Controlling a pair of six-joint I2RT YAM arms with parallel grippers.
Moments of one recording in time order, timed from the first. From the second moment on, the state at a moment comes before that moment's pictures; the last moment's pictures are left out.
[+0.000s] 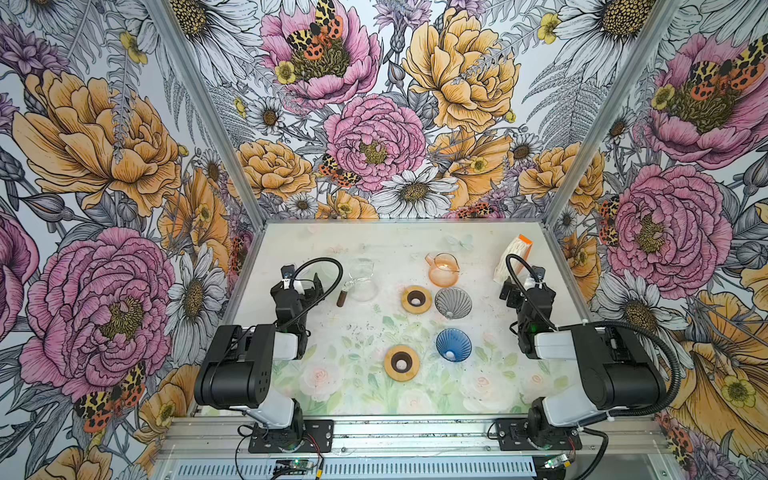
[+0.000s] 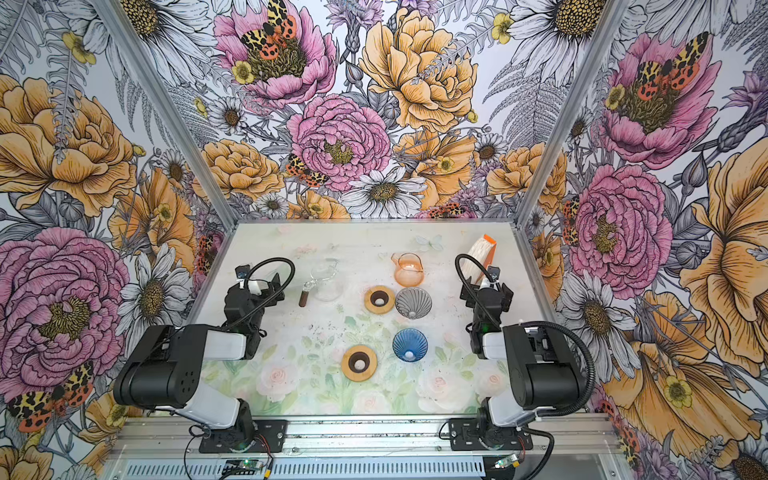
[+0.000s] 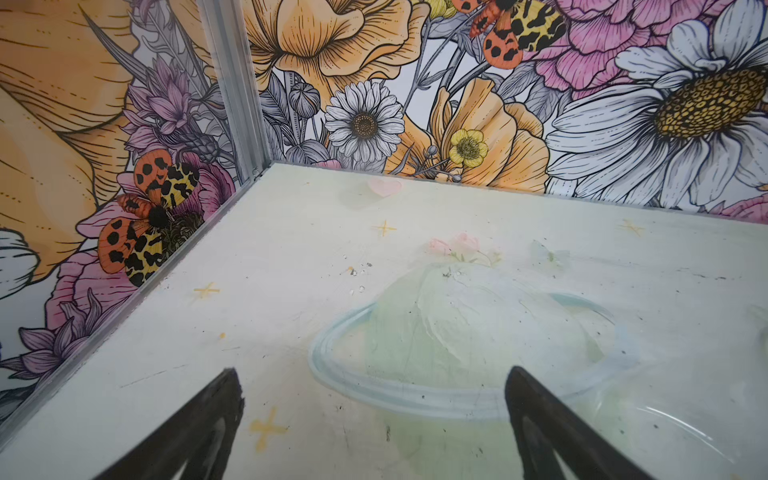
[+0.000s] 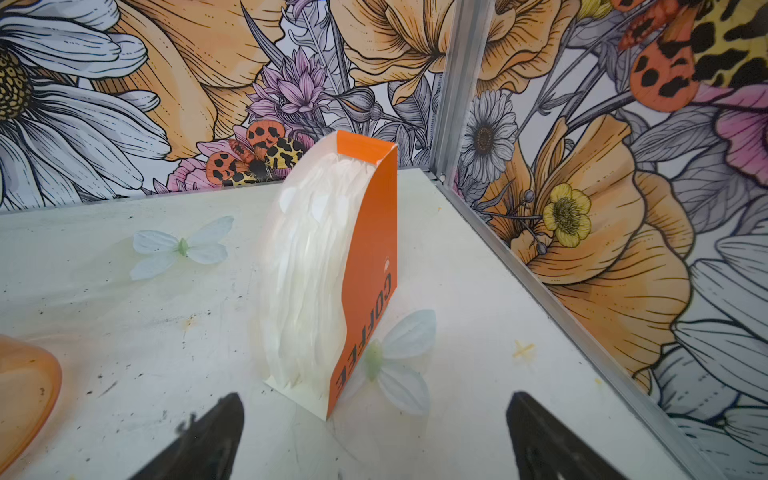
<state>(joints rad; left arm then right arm) 0.00 1.55 0.36 0.99 -0.14 -0.08 0.00 1.53 0.35 0.89 0.29 0.05</state>
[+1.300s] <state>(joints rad) 0.02 1.55 0.36 0.99 -0.10 -0.07 0.00 1.53 0.35 0.89 0.29 0.05</state>
